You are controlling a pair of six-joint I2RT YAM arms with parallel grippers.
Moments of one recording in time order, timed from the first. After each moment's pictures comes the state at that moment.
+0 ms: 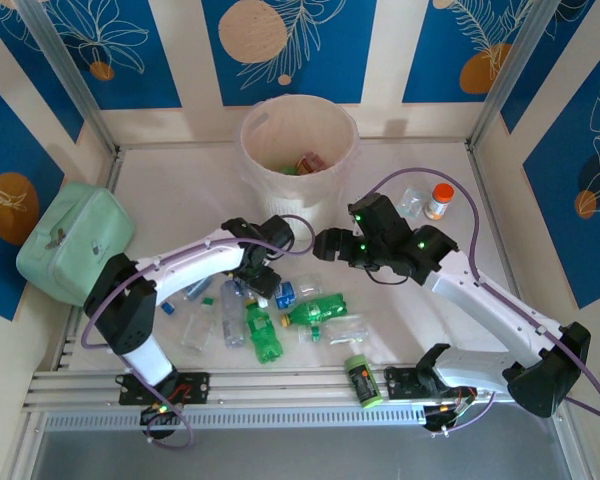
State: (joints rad) left arm -0.81 1.66 1.22 -1.07 -0.20 -0.29; right arm 0.72 1.16 1.14 -0.83 -0.09 0.80
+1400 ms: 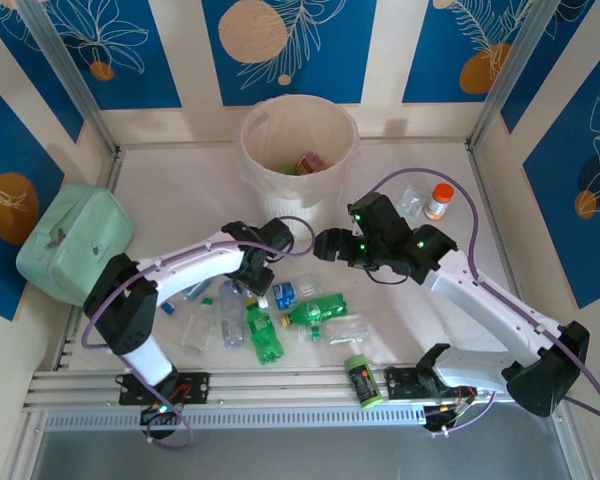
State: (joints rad) left arm -0.81 1.65 1.18 -1.02 -0.25 -0.29; right arm 0.71 1.16 1.14 -0.83 -0.10 0.80
